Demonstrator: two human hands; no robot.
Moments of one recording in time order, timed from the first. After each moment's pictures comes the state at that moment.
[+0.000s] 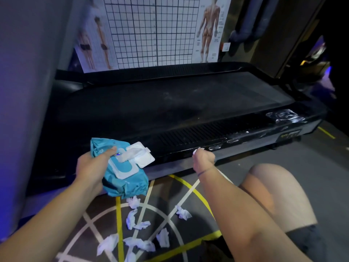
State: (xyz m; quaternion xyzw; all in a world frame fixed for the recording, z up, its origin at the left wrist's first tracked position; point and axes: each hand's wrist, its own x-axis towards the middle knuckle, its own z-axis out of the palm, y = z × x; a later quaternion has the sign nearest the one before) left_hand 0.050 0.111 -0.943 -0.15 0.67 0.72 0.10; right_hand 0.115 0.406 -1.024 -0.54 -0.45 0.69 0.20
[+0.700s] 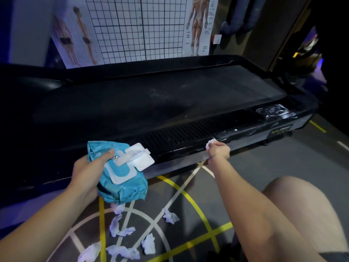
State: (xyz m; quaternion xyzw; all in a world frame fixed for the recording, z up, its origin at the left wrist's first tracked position) left_hand 0.057 0.168 -0.958 -0.13 0.67 0.71 0.17; right_hand 0.139 0.508 -1.022 -0.60 -0.47 0.58 0.29
